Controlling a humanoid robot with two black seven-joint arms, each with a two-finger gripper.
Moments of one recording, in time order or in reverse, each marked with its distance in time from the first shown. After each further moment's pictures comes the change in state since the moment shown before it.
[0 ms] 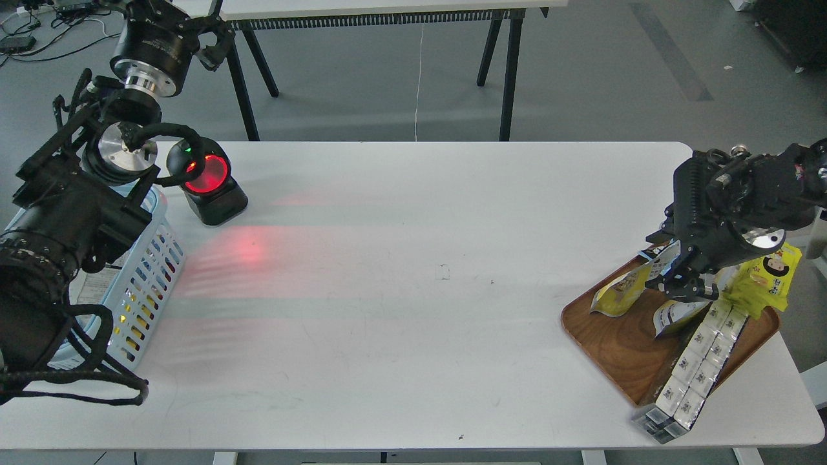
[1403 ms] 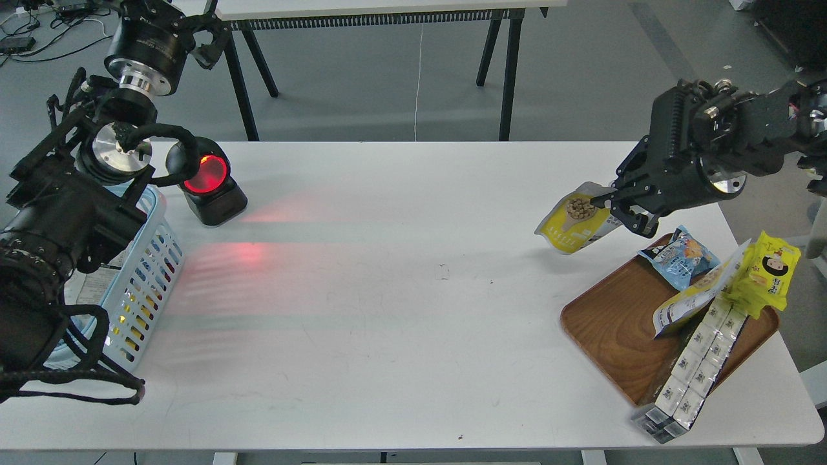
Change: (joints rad) left arm 0.001 0.011 0.000 0.001 0.001 -0.022 -0.003; right arm 0.016 0.006 0.283 -0.012 0.097 0.012 0.000
